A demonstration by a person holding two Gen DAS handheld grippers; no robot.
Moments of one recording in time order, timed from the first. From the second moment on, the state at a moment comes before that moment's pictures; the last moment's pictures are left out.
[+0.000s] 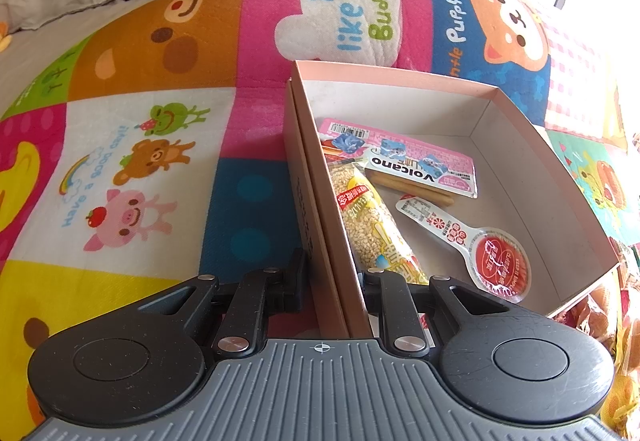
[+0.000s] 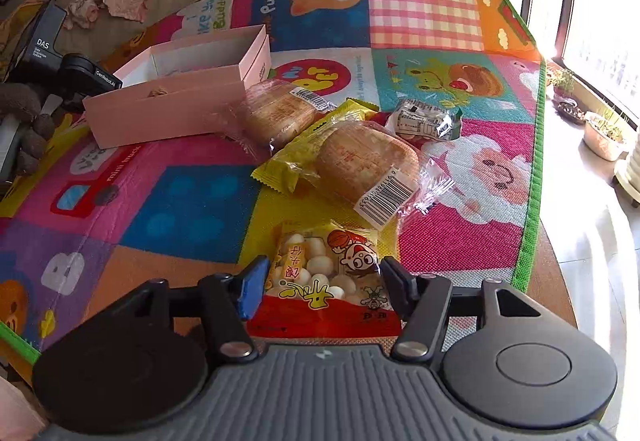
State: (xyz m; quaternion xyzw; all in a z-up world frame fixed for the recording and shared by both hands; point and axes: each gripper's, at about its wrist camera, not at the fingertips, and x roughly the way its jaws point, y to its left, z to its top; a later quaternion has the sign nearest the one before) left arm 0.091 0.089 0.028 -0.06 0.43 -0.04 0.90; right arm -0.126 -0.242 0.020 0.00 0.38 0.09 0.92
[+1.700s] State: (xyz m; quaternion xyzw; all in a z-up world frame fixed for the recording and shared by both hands) left arm 0.091 0.089 0.027 -0.07 0.42 -0.04 0.91; right arm -0.025 -0.242 0.081 0.06 0.33 0.11 0.94
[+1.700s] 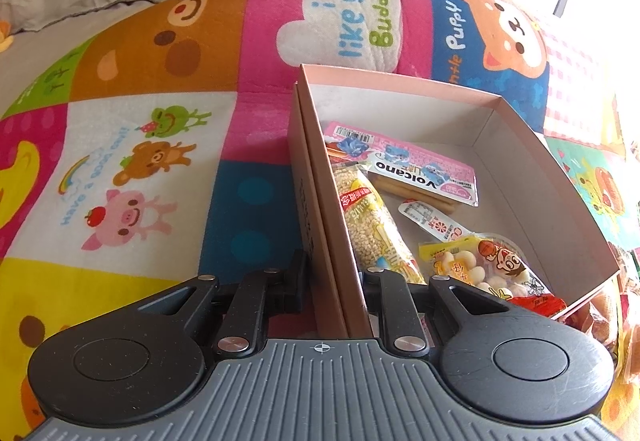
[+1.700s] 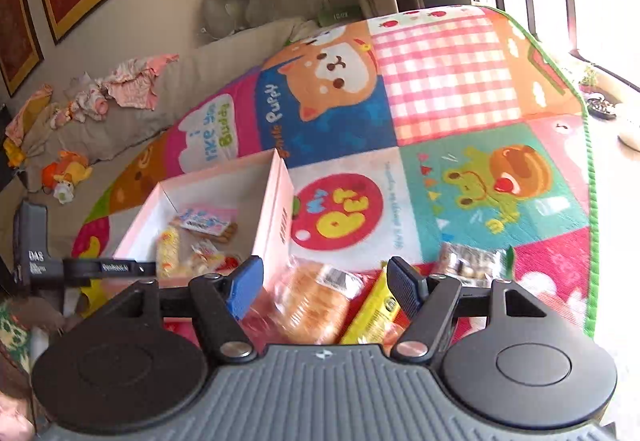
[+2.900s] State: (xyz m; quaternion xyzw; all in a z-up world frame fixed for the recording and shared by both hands) left arm 0.089 0.085 0.029 -0.05 0.43 -0.04 0.90; right arm -0.073 -0.205 0.041 -0.06 0.32 0.08 0.94
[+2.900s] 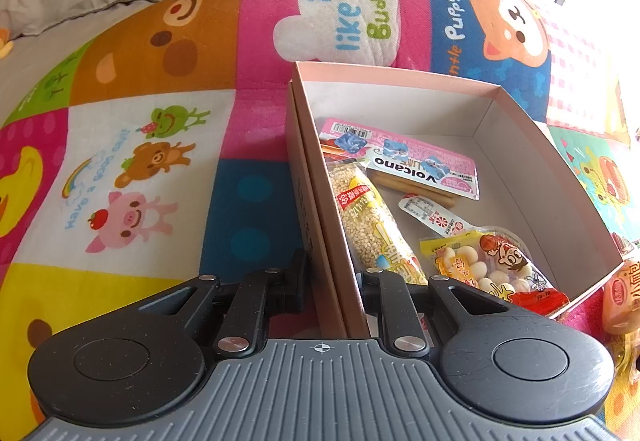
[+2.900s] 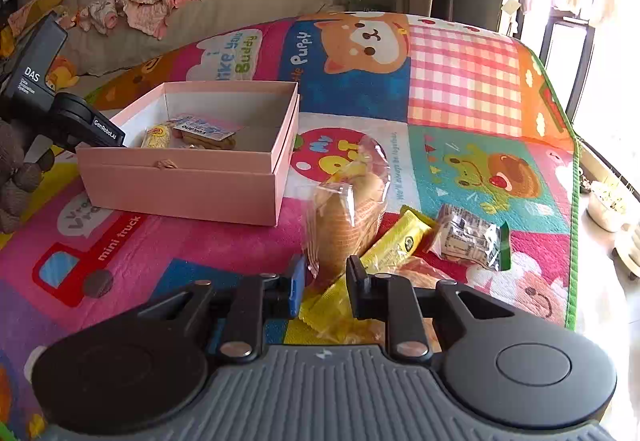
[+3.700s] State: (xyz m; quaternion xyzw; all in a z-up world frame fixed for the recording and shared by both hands) left arm 0.089 0.086 0.029 -0.06 0.43 -0.04 0.90; right arm -0.065 -0.254 0.066 0.07 0.28 0.06 0.95
